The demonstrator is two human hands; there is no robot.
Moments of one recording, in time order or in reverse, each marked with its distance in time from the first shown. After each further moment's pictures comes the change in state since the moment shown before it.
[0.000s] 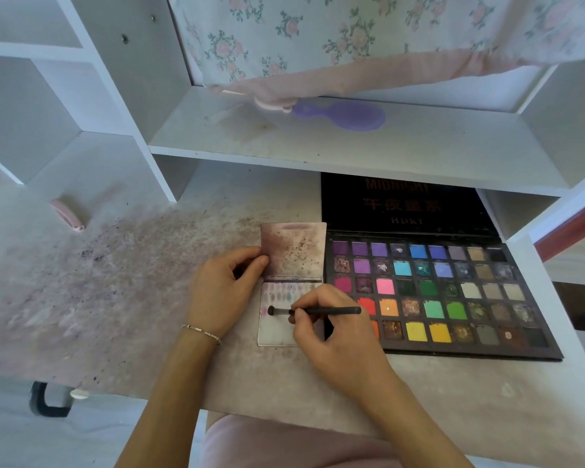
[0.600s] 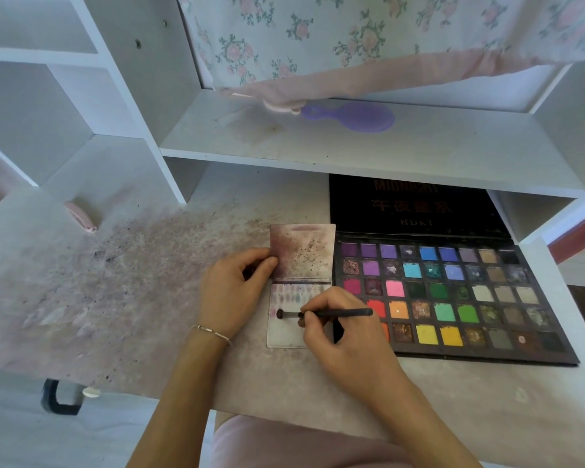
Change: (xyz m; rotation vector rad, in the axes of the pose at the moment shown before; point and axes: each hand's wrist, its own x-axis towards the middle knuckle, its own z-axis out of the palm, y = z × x) left_hand 0.000 -0.001 0.000 -0.007 0.001 -0.018; right_hand 0.000 0.002 0.000 0.010 0.005 -0.021
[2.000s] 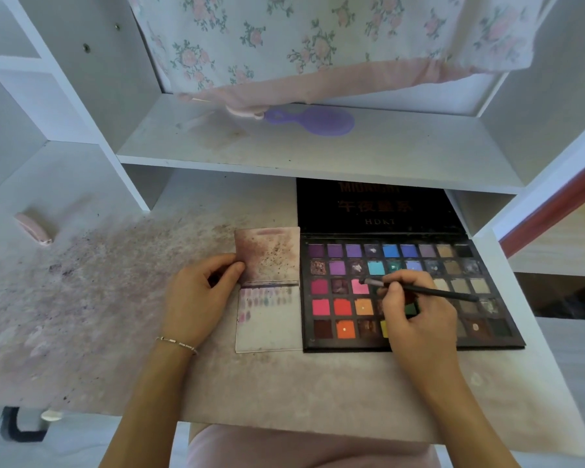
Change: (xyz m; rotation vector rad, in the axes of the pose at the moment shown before) left_hand 0.001 -0.005 0.002 0.028 0.004 0.016; right_hand -0.015 0.038 -0.069 -0.079 0.477 0.081
